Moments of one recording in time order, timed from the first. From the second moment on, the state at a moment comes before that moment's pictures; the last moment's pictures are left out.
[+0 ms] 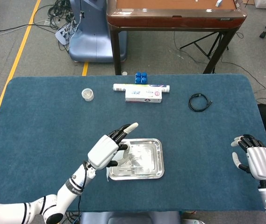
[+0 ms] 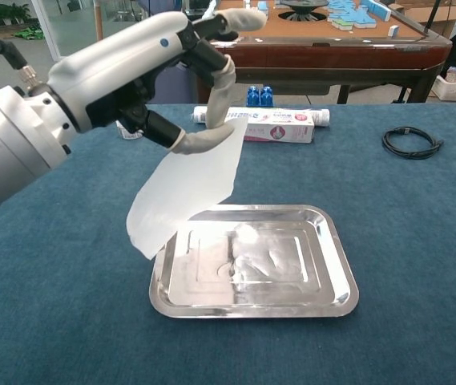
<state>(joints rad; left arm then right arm) -0.70 -1.63 -0.20 -1.68 1.61 1.21 0.11 0.11 -1.14 0.06 -1.56 -1.49 1.43 0.01</state>
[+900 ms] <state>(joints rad) -0.74 -1.67 -0.09 -1.70 1.70 1.20 0.01 0.11 -1.14 0.06 -1.56 -1.49 1.43 0.01</state>
